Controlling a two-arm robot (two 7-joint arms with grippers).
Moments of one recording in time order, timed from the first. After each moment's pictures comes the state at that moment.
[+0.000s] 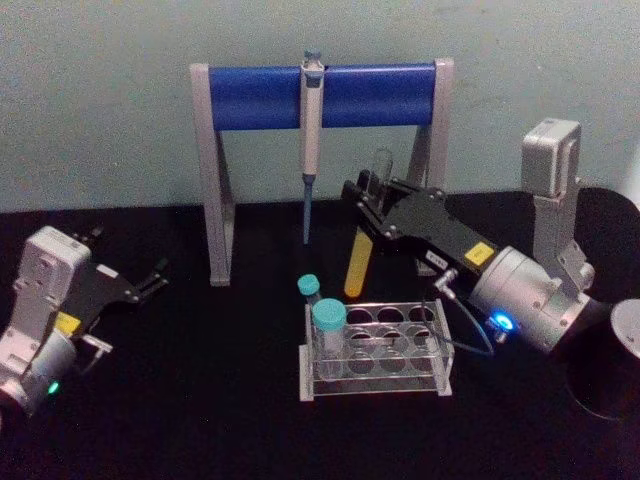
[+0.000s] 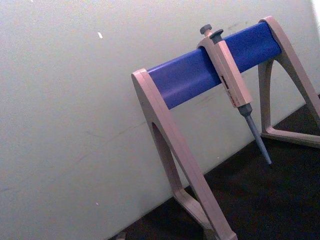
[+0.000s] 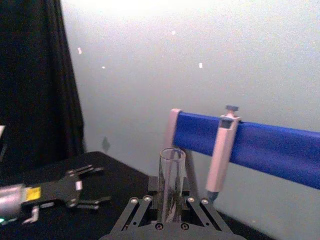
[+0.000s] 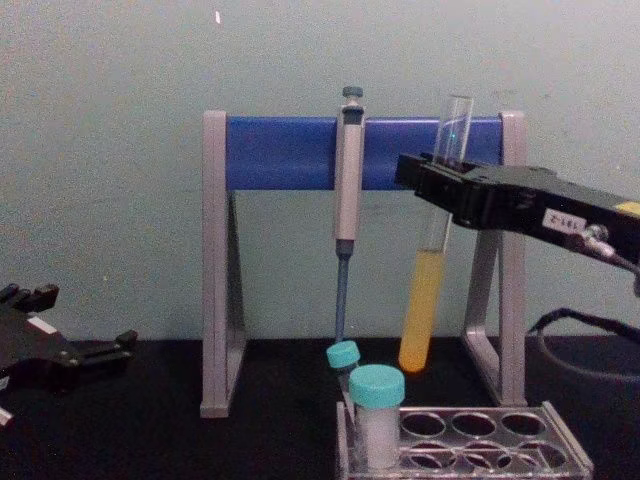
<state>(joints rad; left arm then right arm) -0.20 0.60 0.45 -1.41 -0.25 -0.12 0.03 0.26 0.36 -0.39 -1.59 0.50 0.01 0.44</state>
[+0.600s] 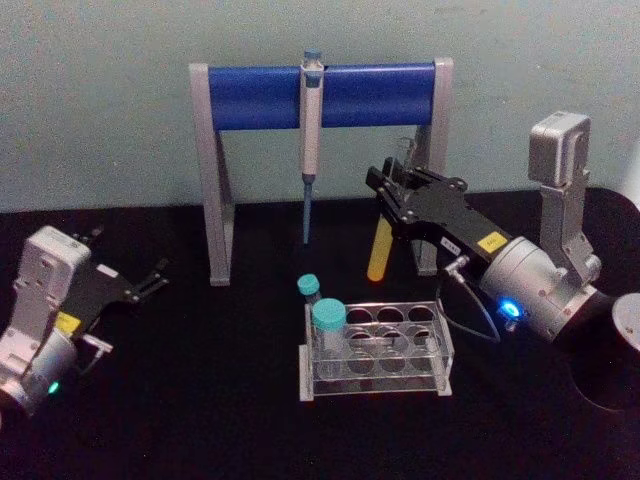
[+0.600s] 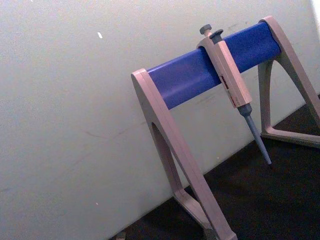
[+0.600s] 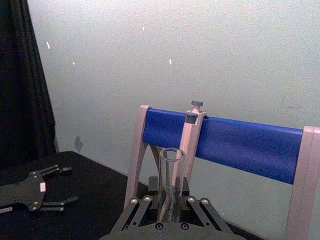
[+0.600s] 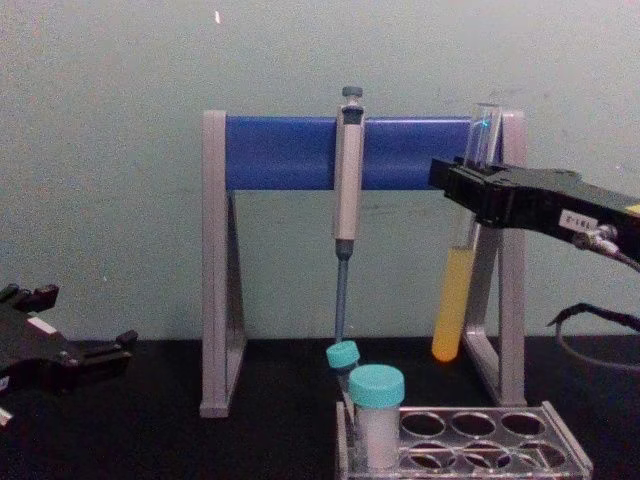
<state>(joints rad) -0.20 0.60 0.45 -1.41 -0.25 -0.12 0.03 0.28 0.34 -0.36 -1.54 0.46 -0.01 0.37</state>
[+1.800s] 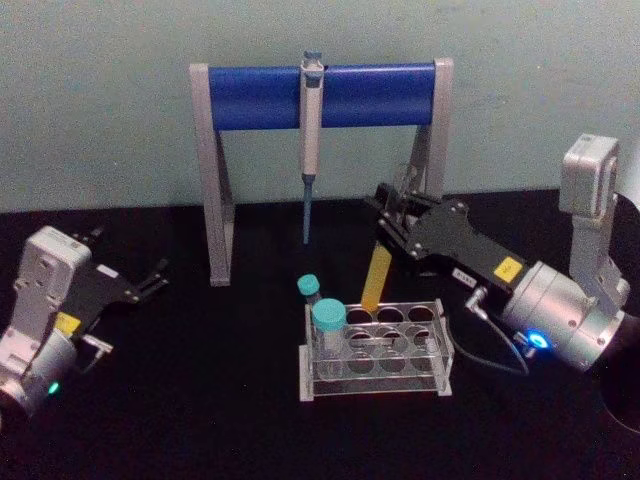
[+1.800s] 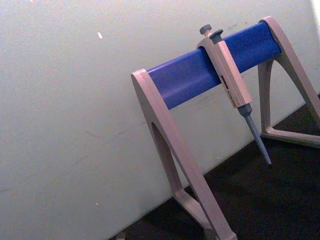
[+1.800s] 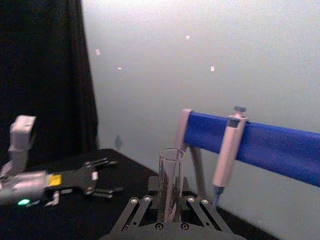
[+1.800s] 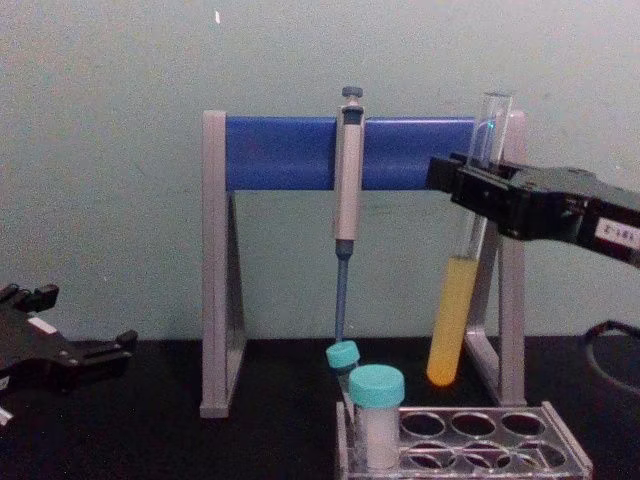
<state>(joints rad) -0.20 0.60 0.45 -1.41 -0.25 -0.12 0.03 0.21 0.43 -0.36 -1.62 0.54 -0.04 0.52</state>
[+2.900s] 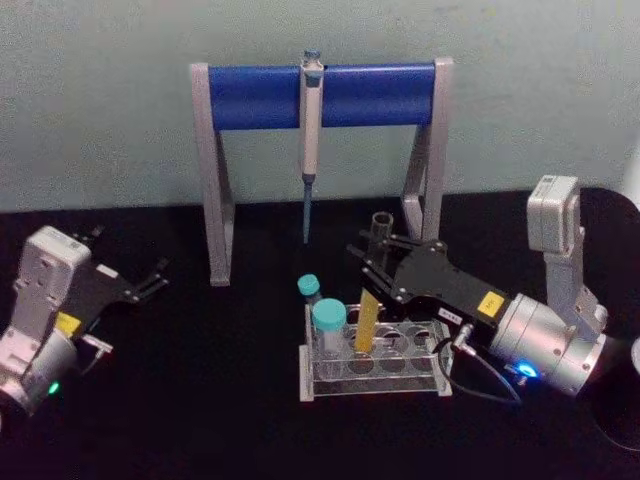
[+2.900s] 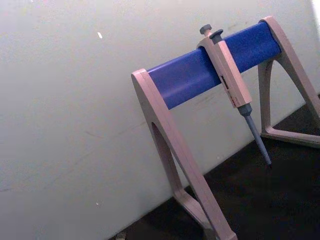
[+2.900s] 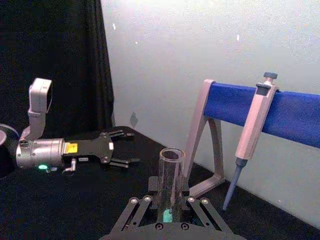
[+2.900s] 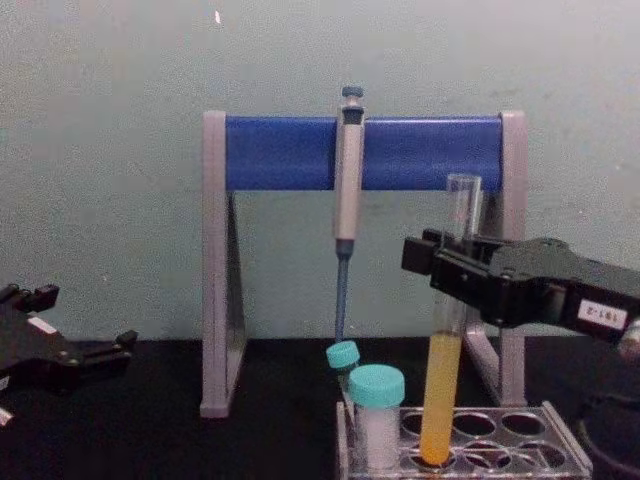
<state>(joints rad) -0.20 0.60 0.45 -1.41 -0.25 -0.12 0.03 0.23 0.47 -0.44 -1.56 0.54 -0.07 0.56</state>
